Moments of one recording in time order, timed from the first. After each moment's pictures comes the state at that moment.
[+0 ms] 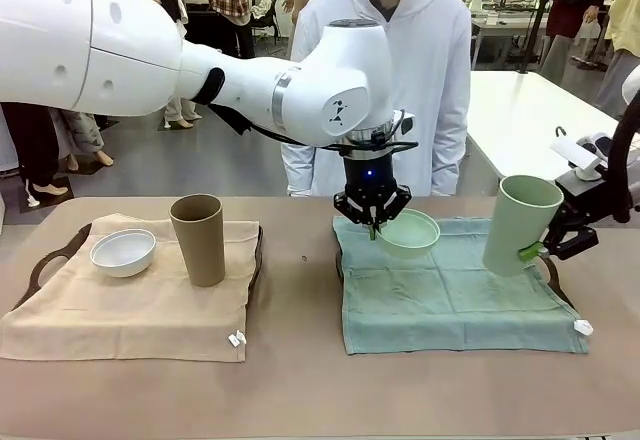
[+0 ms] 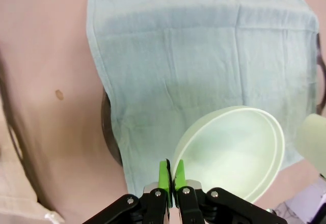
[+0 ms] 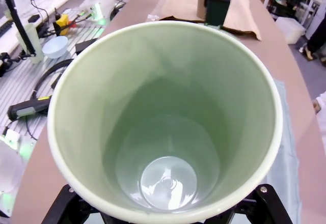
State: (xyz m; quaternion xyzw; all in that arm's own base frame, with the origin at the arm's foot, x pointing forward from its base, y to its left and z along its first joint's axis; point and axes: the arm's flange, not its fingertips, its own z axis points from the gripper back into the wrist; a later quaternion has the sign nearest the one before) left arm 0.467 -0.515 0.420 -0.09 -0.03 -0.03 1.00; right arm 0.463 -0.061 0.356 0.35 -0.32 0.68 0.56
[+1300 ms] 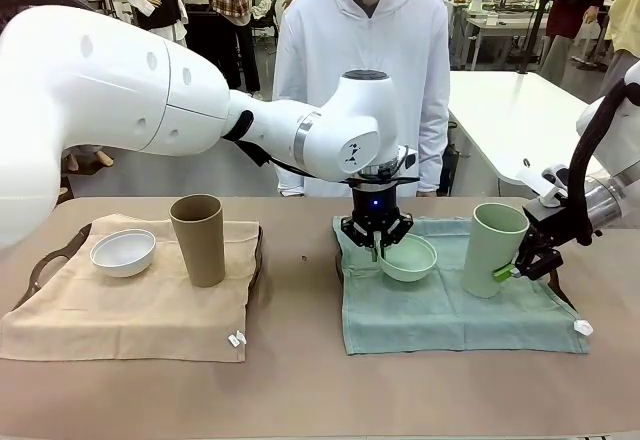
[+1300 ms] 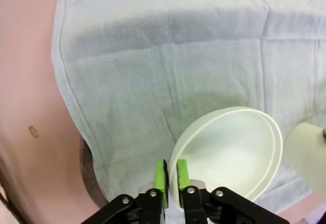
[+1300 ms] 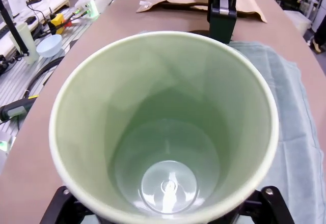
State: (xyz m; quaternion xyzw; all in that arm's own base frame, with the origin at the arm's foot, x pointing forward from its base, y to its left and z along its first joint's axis) left arm 0.497 -0.533 0.353 -0.07 -0.02 -0.04 1.00; right arm 0.484 -0.043 0.292 0.37 -0.30 0.67 0.57
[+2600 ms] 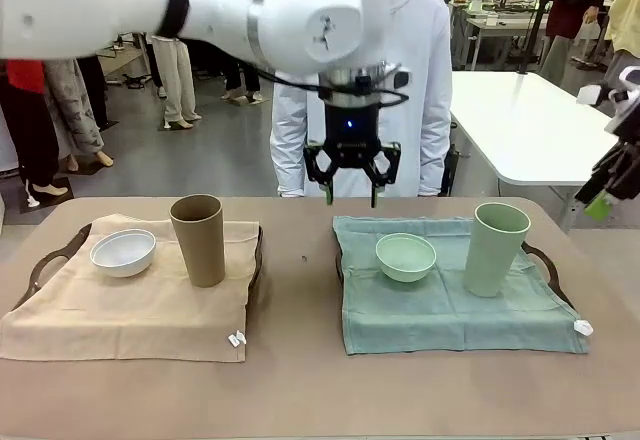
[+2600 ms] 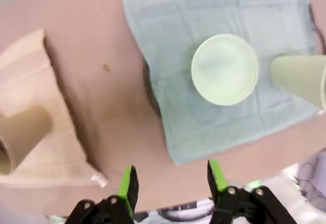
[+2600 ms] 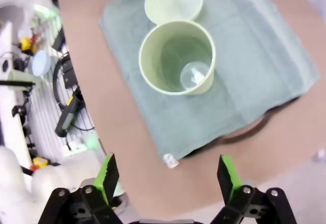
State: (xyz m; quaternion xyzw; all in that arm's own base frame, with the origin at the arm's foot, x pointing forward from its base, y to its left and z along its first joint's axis) left arm 0.436 -0.478 0.521 -0.03 -0.02 -0.09 1.00; right arm 0.431 -0.084 0.503 0.21 -0.07 0.48 0.85
